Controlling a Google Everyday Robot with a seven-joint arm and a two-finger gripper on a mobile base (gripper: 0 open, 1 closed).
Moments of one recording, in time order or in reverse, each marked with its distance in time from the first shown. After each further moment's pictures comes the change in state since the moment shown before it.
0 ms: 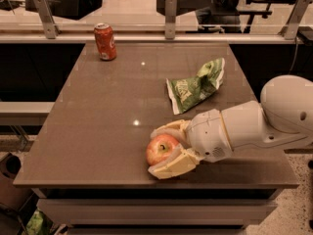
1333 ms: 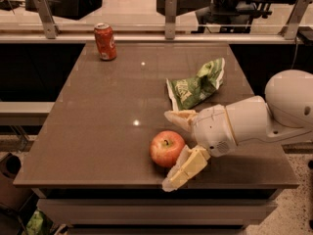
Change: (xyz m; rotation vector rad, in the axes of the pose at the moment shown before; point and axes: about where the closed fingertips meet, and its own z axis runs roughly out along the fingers) arm 0.004 -0.012 -0.011 0.018 0.017 0.015
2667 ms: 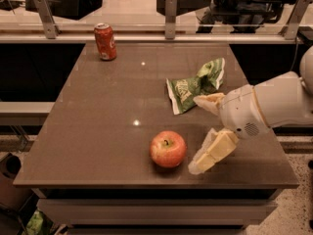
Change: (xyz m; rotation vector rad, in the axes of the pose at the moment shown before) arm 0.009 -0.028 -0.067 0.143 0.182 0.018
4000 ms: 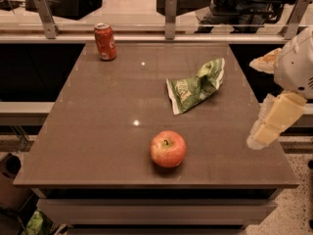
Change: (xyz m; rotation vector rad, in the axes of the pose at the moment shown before) arm 0.003 -0.029 -0.127 0.202 0.434 -0.036
